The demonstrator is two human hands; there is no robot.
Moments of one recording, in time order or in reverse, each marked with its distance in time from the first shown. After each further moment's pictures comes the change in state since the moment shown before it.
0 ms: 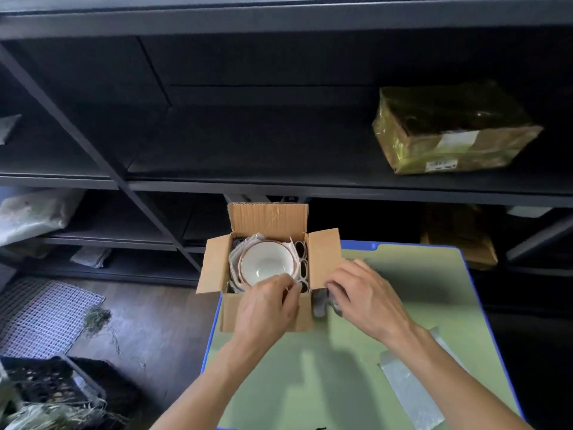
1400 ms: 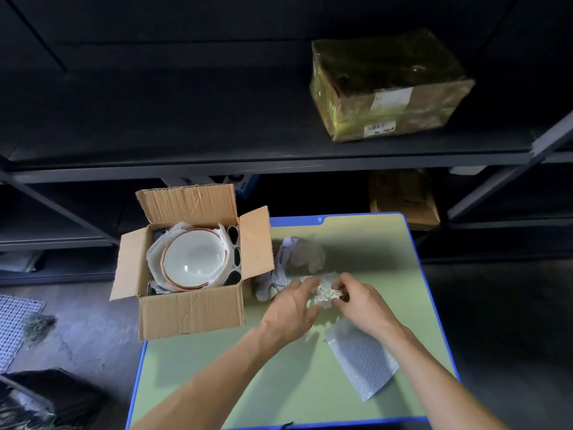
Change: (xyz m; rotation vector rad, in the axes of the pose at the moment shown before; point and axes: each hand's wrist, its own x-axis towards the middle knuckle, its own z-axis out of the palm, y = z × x) left_hand 0.011 0.066 0.151 -0.106 -0.528 0.169; right_hand -0.079 0.120 0.029 0.213 -0.333 0.692
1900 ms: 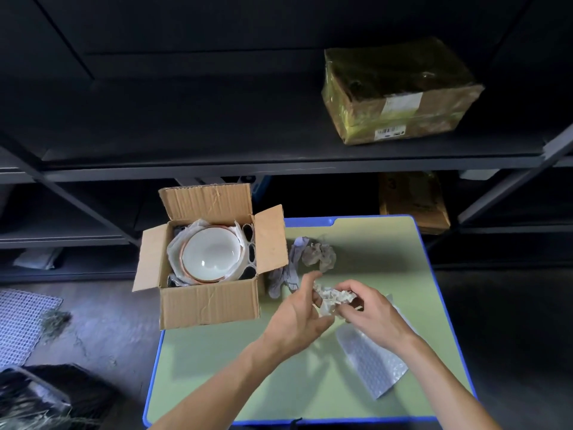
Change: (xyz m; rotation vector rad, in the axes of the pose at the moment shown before) left_hand -0.039 0.015 -0.018 -0.343 0.039 -0.073; right_hand -0.045 -0.026 -0.014 0.375 -0.073 -0.098
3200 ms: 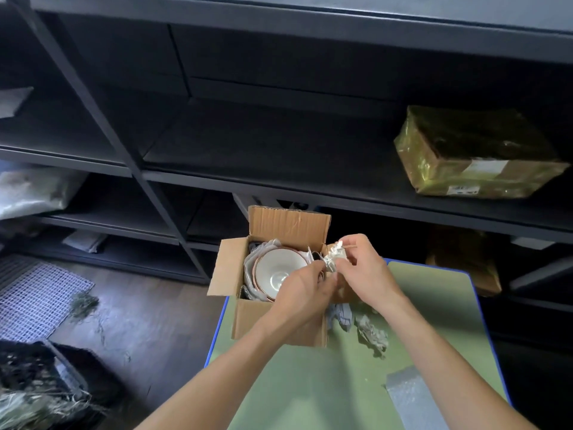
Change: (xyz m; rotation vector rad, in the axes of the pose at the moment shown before) left_hand -0.002 -0.002 -0.141 0.082 0.291 -0.083; right_hand 0.078 -0.174 0.054 -0.116 0.148 -0.119
